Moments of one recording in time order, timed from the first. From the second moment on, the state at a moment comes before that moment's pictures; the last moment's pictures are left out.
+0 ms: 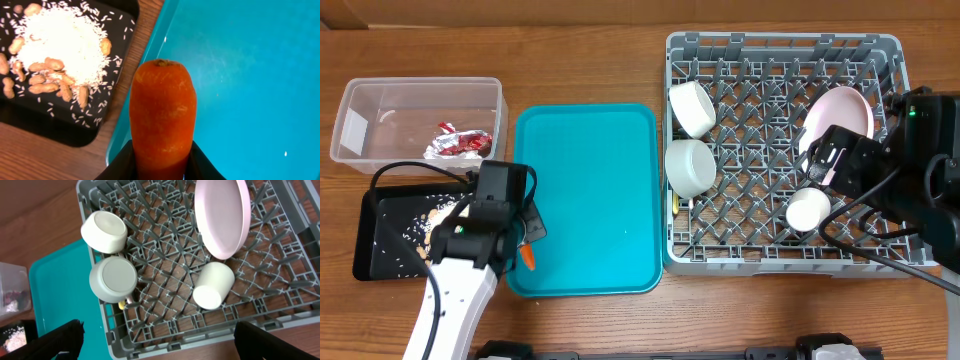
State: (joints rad) left arm -0.14 1.10 0.88 -0.97 -0.19 -0.52; right arm 0.08 1.24 1.80 -1.54 -0.01 0.46
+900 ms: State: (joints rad) left arm 0.00 0.97 0.98 -1.07 -0.40 -0.52; right arm 0.08 1.24 1.80 -1.54 -0.01 0.46
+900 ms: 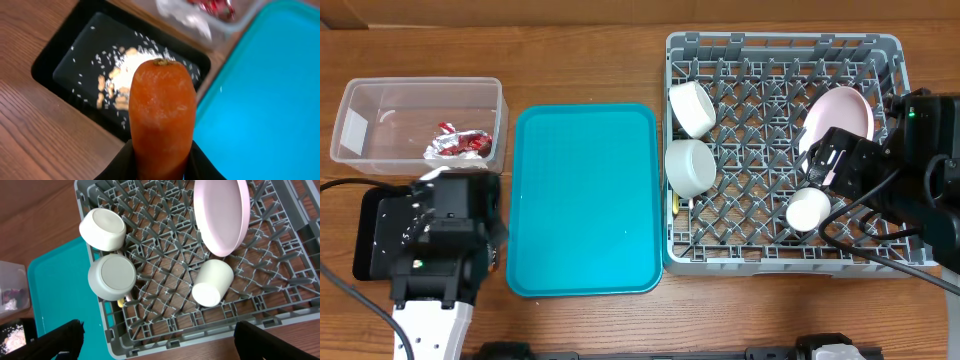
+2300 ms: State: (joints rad) left arm 0.51 1.42 0.99 -0.77 -0.27 -0.49; right arm 0.08 1.24 1.80 -1.54 -0.02 0.46
